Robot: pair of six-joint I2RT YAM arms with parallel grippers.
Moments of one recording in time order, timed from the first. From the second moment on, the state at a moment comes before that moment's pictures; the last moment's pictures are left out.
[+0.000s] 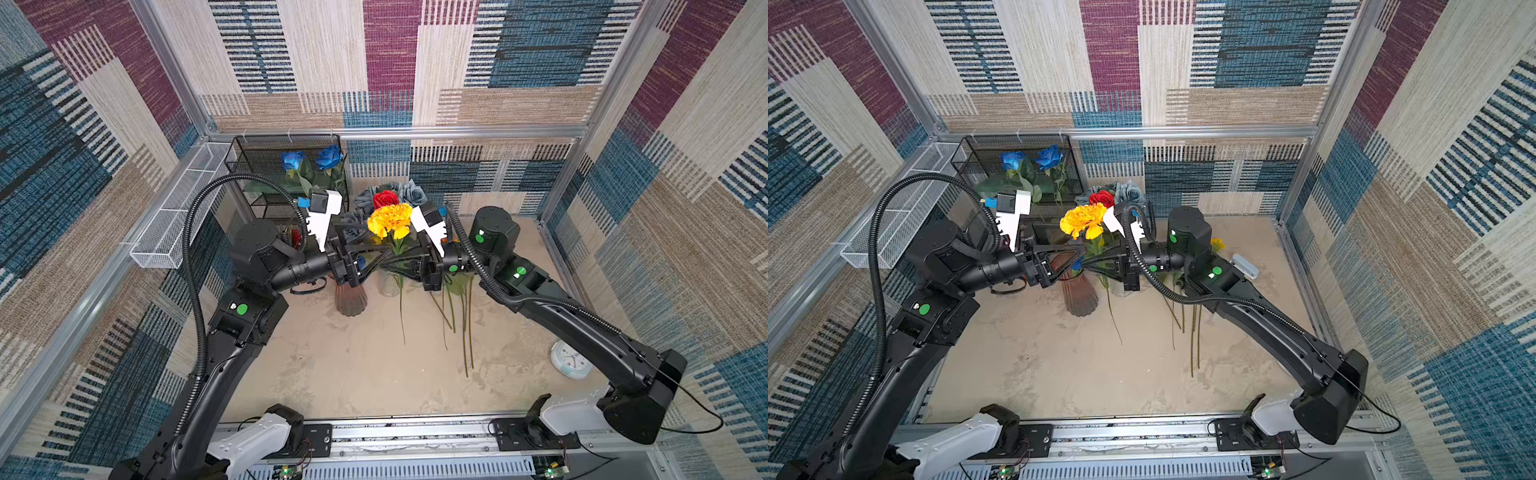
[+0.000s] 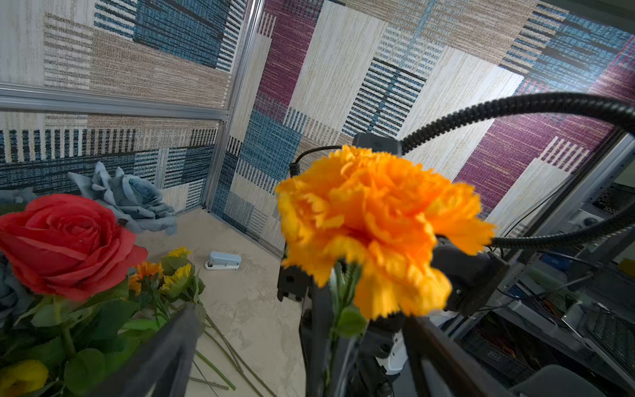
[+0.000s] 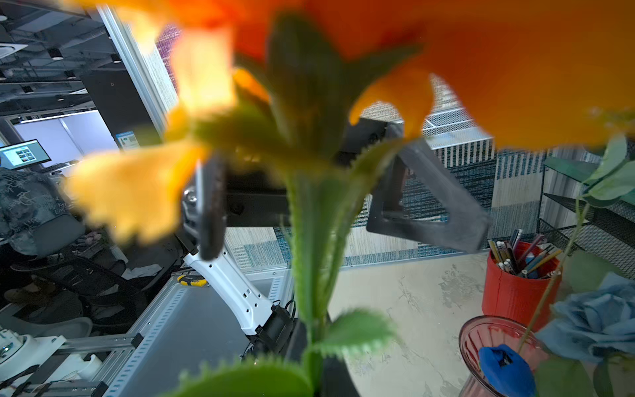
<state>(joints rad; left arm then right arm) -0.42 1.06 1.39 -0.25 0.77 -0.42 0.72 1.38 1.44 -0.01 -0.93 0.24</state>
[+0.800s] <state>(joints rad) -0.42 1.06 1.33 -0.34 0.47 -0.39 0.43 1.19 1.17 0.09 -0.85 0.35</state>
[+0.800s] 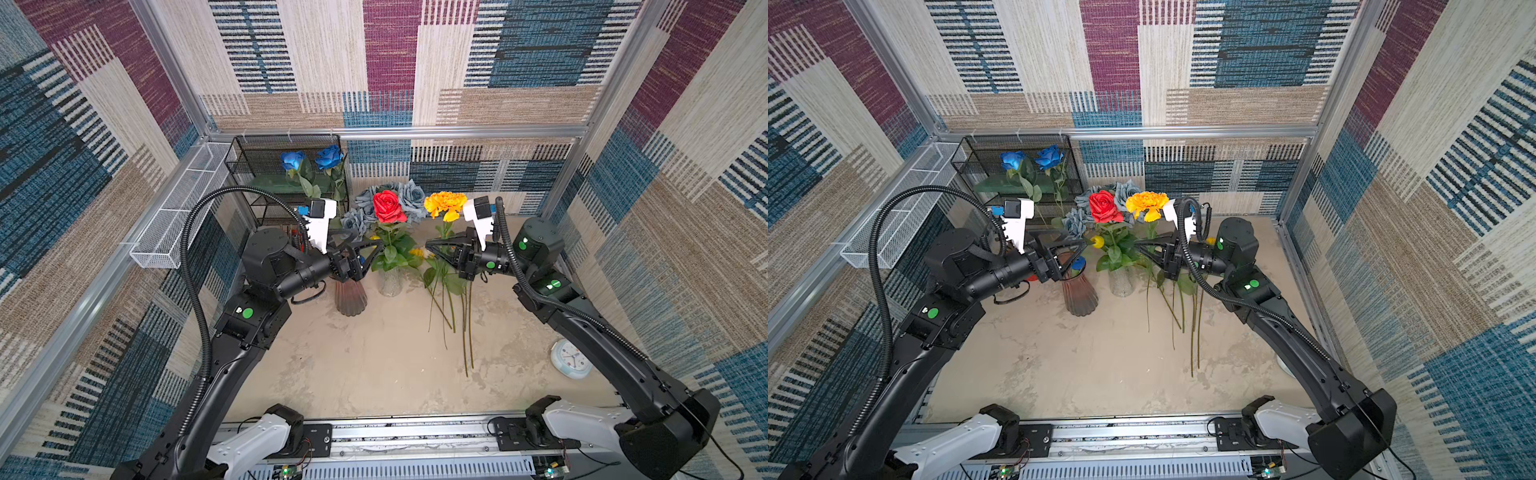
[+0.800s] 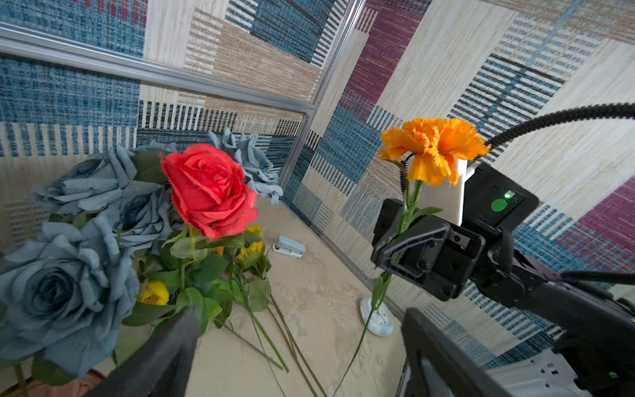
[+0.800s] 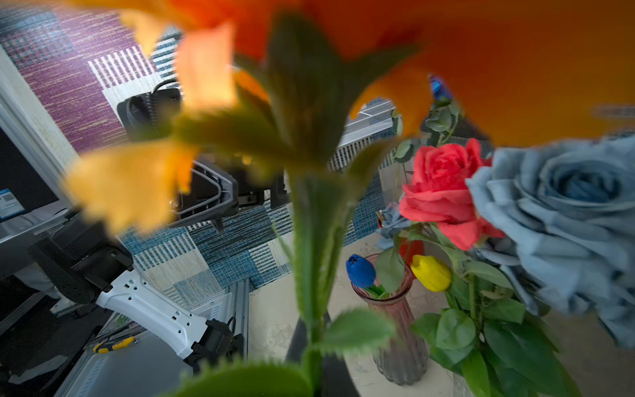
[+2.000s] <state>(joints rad) -0.40 1.01 1.40 -0.63 0.24 -0.30 0.12 1.79 1.43 -0.39 -0.57 0.35</state>
